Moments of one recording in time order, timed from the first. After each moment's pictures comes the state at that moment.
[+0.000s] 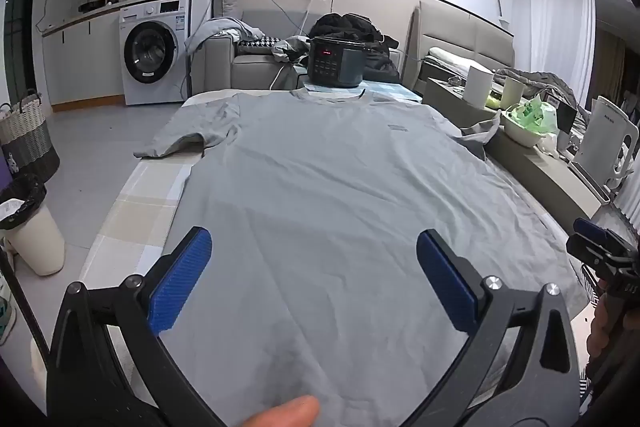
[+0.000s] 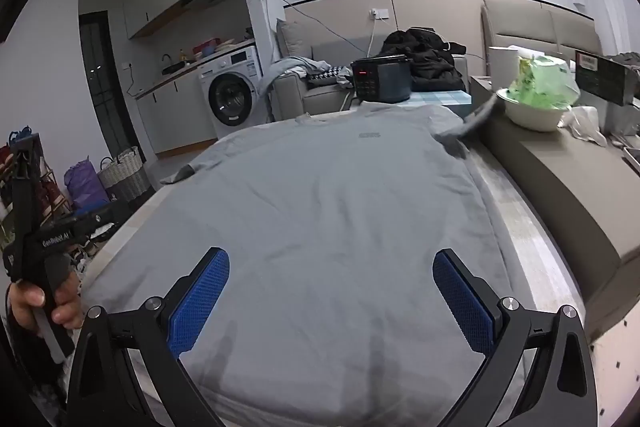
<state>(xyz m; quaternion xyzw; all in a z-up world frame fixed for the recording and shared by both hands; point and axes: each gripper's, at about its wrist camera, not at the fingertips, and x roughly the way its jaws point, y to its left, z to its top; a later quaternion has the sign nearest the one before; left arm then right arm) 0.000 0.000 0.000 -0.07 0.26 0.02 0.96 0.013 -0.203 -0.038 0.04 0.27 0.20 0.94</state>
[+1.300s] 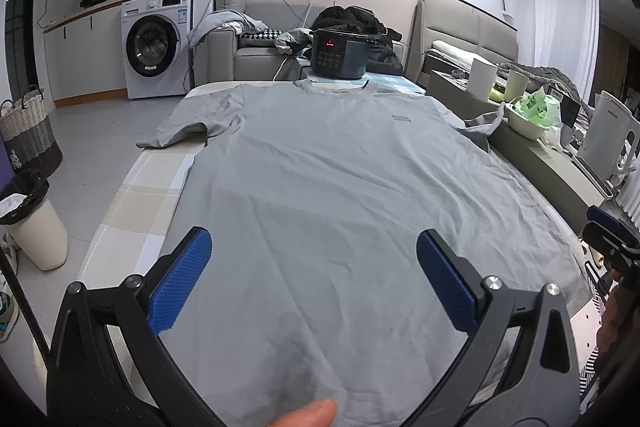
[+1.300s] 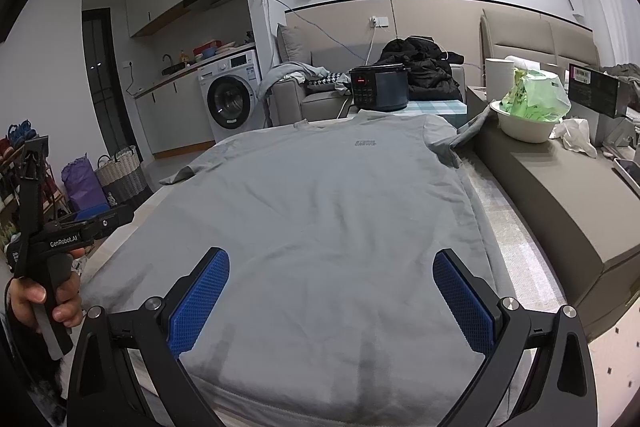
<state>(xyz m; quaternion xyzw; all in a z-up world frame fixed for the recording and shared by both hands) 0.002 0.004 -0.009 -0.07 0.28 0.03 0.96 0.003 -0.214 -0.034 0.02 0.27 0.19 0.94</state>
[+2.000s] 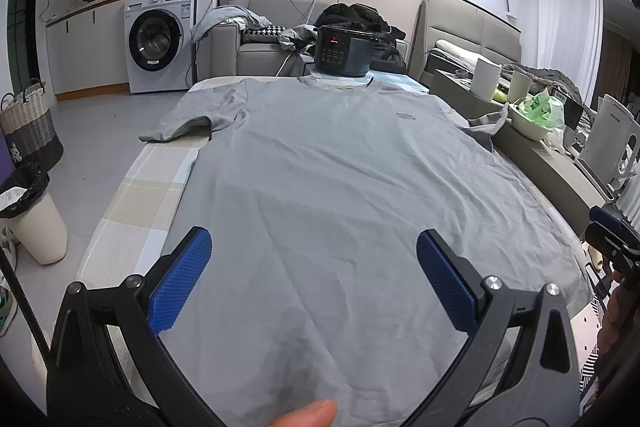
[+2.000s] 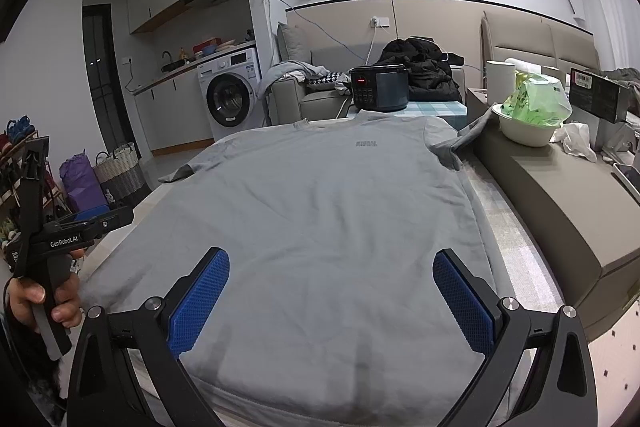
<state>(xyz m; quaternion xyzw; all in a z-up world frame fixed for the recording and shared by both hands) 0.002 0.006 -0.014 -0.07 0.29 0.03 0.95 0.004 -0.210 -0.031 0.02 0.28 0.19 0.94</state>
